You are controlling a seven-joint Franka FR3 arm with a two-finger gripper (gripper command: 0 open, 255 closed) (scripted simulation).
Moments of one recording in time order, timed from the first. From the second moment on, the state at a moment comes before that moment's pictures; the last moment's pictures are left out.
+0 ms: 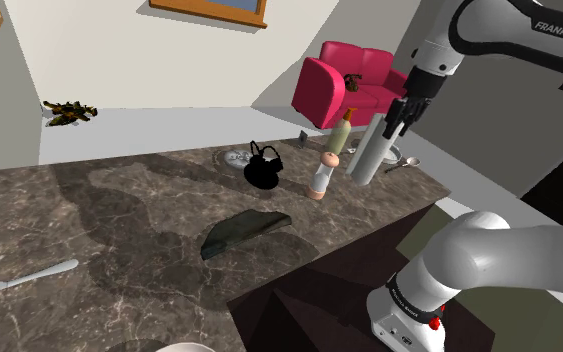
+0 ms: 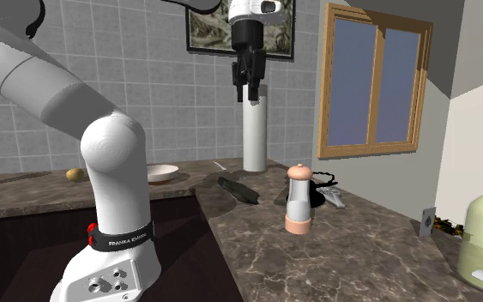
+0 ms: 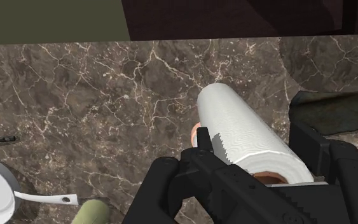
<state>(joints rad) -0.12 -0.83 -0.09 -2.38 -0.08 1.54 -0.08</state>
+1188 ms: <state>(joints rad) -0.11 -0.73 -0.08 -2.07 -0.07 1.34 -0.08</state>
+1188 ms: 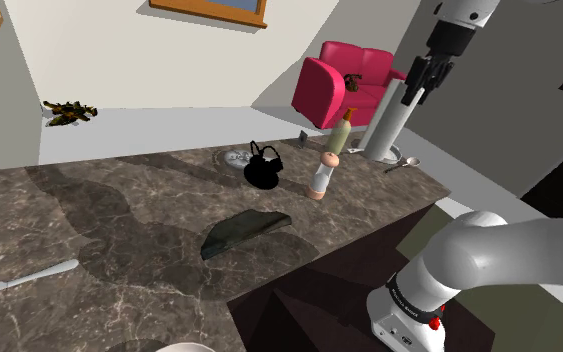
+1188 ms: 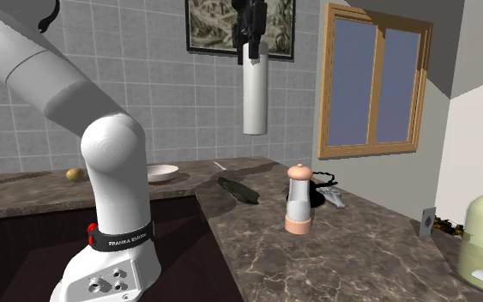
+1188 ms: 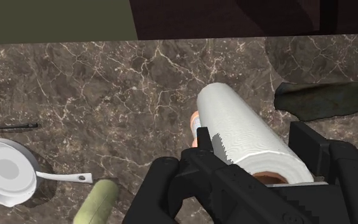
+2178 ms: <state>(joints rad) -0.15 -0.45 -0.38 -1.82 -0.18 1.40 -0.41</state>
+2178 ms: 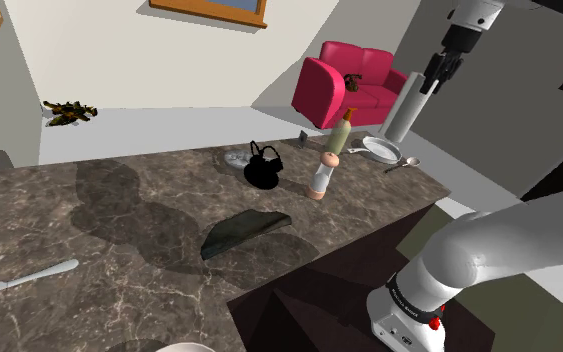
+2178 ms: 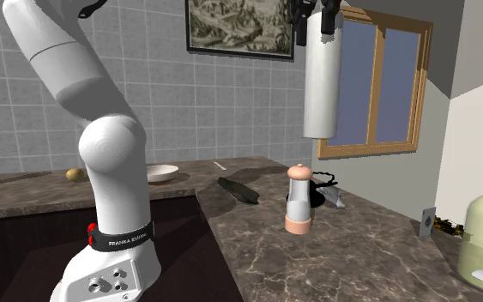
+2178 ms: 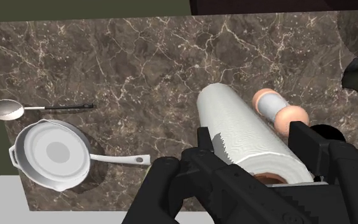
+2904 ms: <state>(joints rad) -0.20 -0.05 -0.65 -1.44 -0.05 1.41 -0.75</state>
